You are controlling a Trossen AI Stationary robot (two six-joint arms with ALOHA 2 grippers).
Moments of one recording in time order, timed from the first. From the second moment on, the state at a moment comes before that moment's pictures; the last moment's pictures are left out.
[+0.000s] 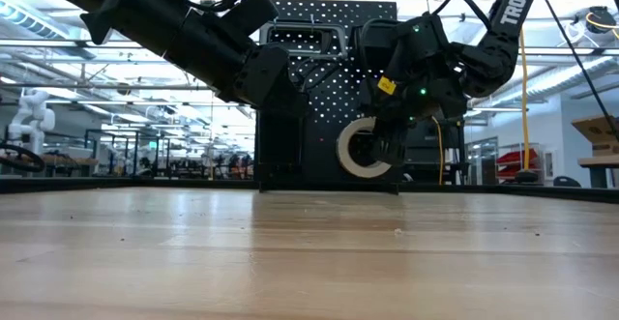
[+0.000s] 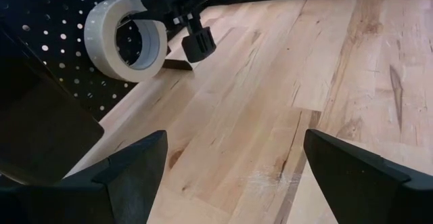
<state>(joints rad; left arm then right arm) -0.27 1.70 0.75 0.45 -0.79 -0.10 -0.24 1.83 0.67 0.87 1.00 -0.96</state>
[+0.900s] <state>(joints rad) -0.27 1.70 0.75 0.45 -0.79 -0.10 -0.21 1.77 0.67 0.82 0.99 -0.93</state>
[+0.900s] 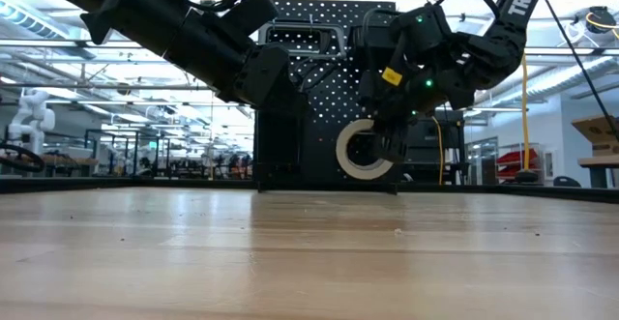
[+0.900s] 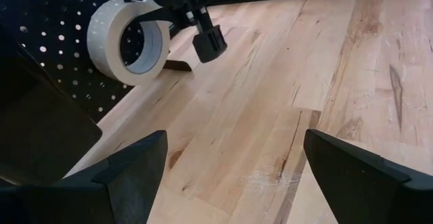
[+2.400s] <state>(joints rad) -0.27 1.70 0.75 0.43 -0.74 -0.10 0.03 1.76 0.67 0.97 1.29 -0.81</state>
